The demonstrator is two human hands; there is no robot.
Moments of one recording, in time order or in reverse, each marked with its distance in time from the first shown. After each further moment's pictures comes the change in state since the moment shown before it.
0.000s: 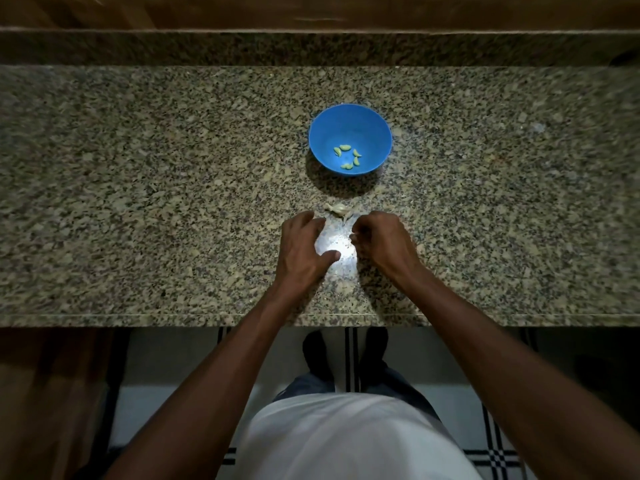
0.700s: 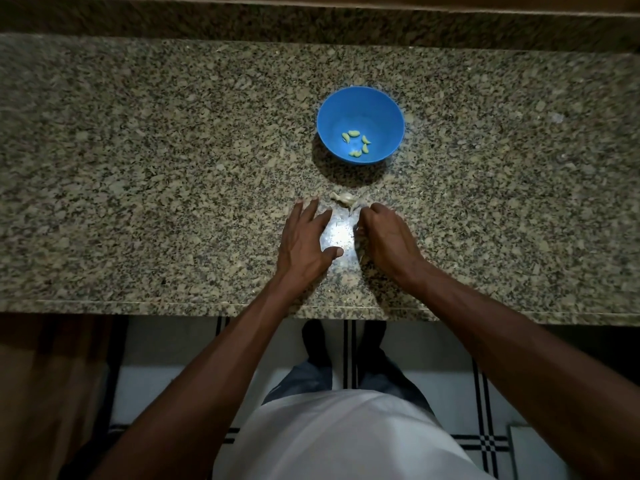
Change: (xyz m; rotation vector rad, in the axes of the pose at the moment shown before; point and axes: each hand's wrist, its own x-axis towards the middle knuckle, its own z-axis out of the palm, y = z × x) left_hand -0.002 -0.005 -0.004 0.097 -0.100 0.009; right_hand -0.003 -0.001 0.015 -0.208 -0.046 -0.126
